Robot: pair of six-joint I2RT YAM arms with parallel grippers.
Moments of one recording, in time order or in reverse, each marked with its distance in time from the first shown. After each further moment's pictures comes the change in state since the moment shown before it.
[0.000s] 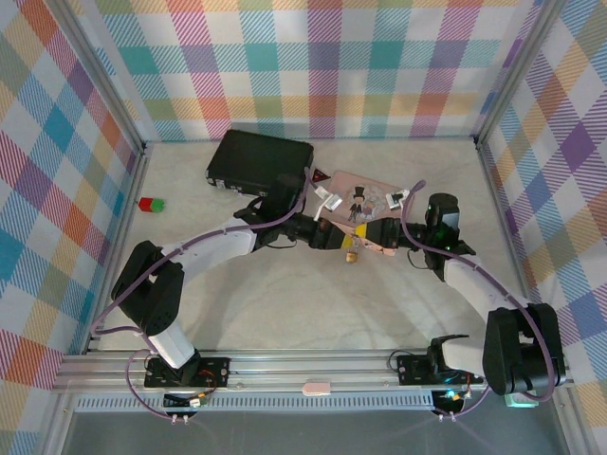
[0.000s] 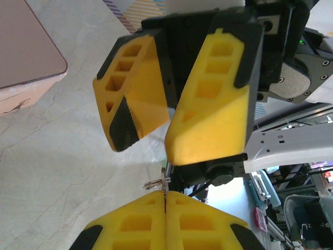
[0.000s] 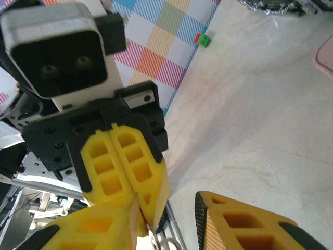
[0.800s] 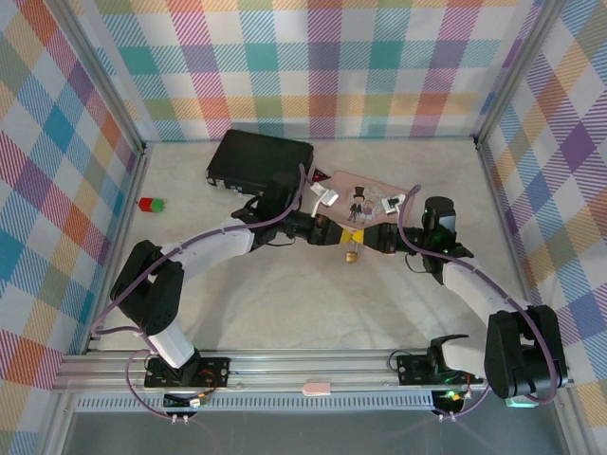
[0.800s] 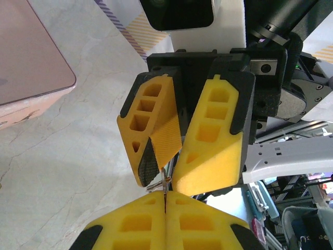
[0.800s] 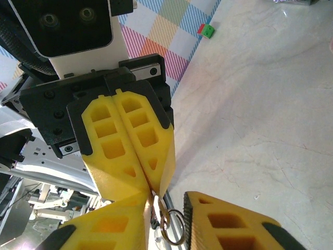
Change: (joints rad) left arm 0.024 -0.002 -0.022 0.081 0.004 -0.063; right arm 0.029 -0.014 -0.008 -0.018 0.003 -0.025
